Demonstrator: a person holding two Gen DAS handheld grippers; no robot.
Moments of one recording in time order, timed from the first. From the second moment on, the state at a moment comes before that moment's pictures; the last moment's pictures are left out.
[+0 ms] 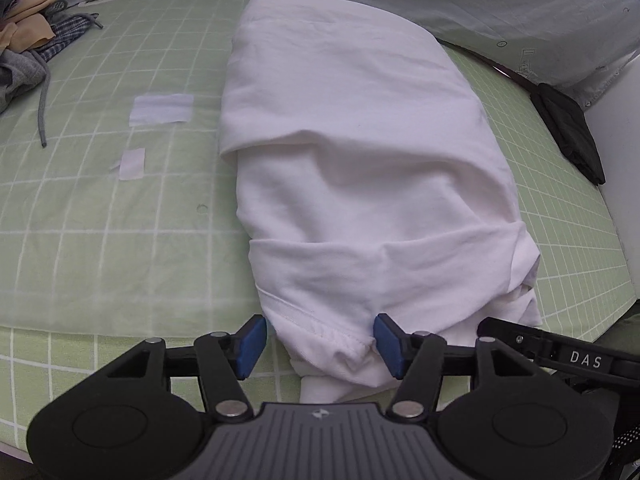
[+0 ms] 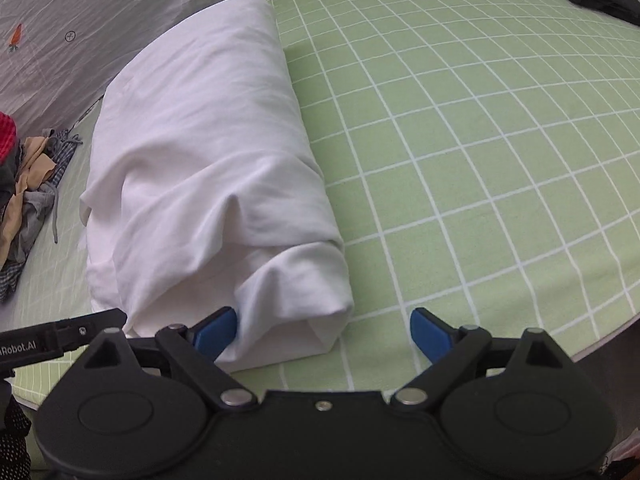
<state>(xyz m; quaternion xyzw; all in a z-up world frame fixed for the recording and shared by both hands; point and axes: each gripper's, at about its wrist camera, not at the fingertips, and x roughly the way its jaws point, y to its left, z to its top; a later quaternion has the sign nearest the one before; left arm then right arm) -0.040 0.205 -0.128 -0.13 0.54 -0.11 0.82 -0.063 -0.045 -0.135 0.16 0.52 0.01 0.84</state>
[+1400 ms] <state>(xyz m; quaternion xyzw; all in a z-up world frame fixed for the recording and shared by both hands) 0.102 0.245 -0.153 -0.23 0.55 -0.17 0.78 0.083 -0.010 -0.132 0.20 0.50 0.10 0.84</state>
